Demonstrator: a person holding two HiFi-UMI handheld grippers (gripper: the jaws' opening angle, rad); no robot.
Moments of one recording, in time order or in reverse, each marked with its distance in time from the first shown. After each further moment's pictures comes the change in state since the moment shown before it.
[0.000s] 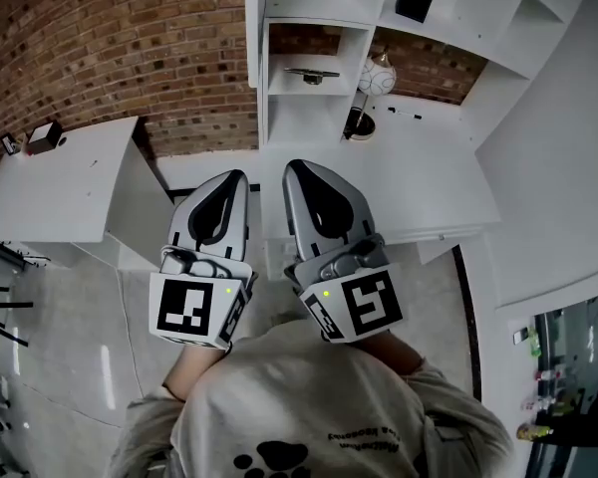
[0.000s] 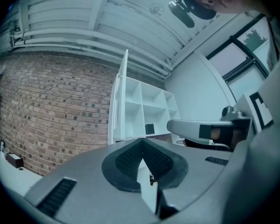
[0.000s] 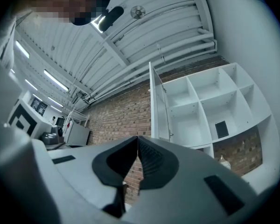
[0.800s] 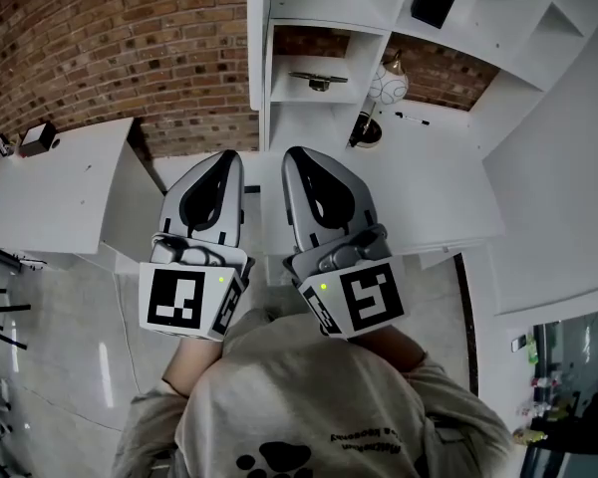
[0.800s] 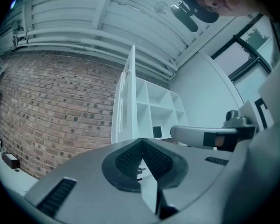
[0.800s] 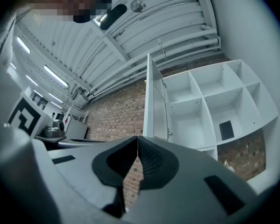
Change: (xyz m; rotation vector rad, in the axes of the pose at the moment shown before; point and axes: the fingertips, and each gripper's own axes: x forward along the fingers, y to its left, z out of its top) left arm 0.062 0.051 0.000 -0.009 -0.042 0.030; right arm 0.068 -0.029 -0.024 -0.041 0.013 0.008
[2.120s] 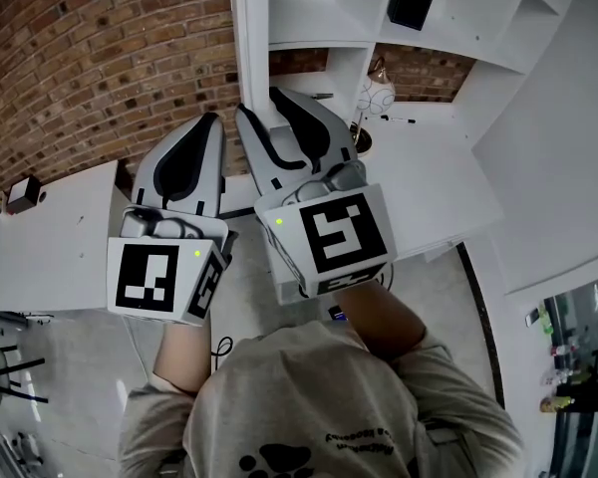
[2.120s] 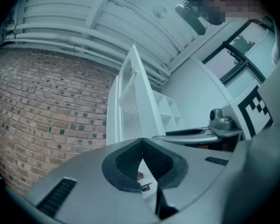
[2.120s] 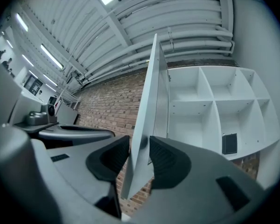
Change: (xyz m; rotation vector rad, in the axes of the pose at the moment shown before) left arm 0.080 0.063 0.053 0.066 -0.070 -0.140; right arm 0.130 -0.023 0.010 -0.112 0.111 -0.077
